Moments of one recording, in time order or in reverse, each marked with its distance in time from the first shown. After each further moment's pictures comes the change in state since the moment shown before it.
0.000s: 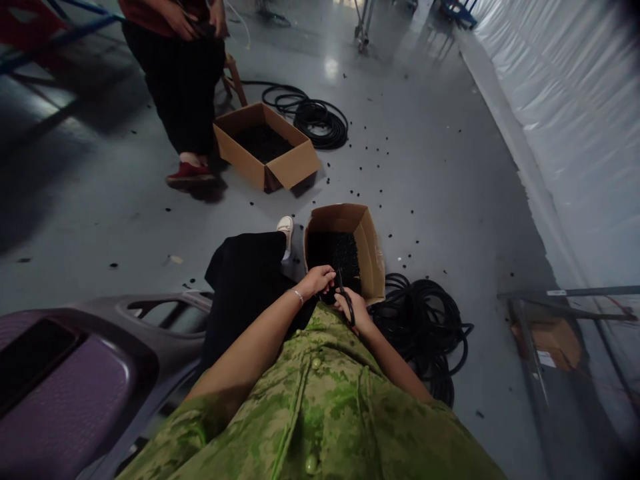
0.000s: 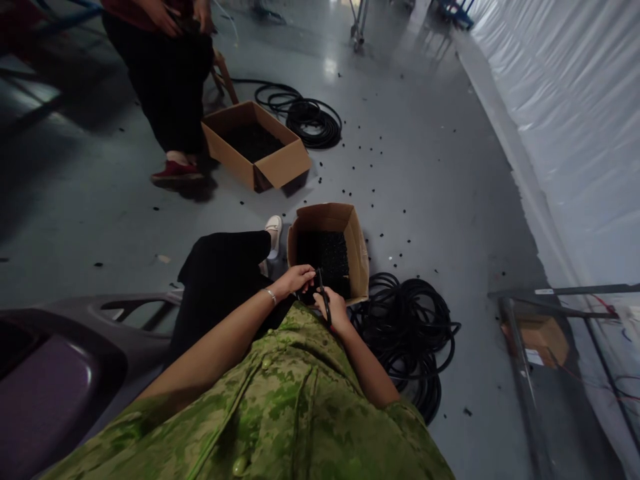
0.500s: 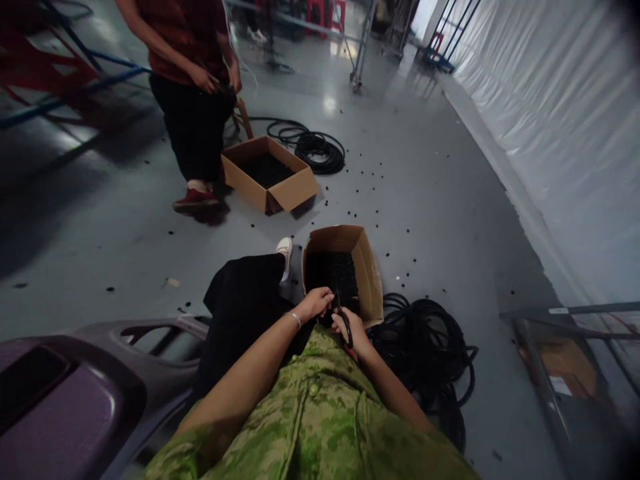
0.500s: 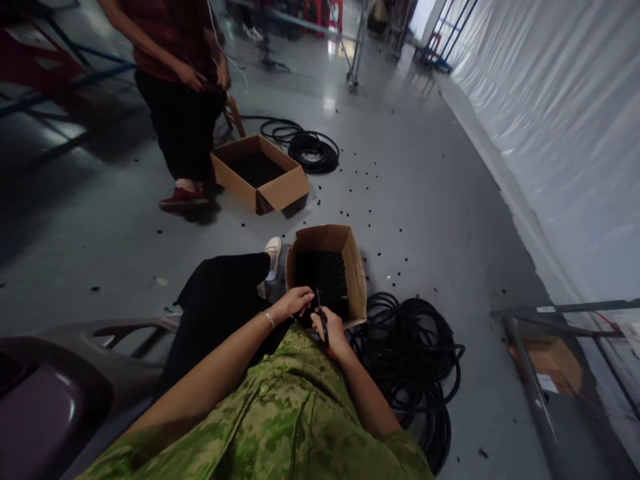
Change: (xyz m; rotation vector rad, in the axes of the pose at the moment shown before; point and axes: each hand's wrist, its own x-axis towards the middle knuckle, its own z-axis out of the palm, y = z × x) left_hand 0.003 -0.004 0.001 0.091 -0.015 0.013; right_hand 0.003 -0.010 -0.001 0.045 -0.019 0.005
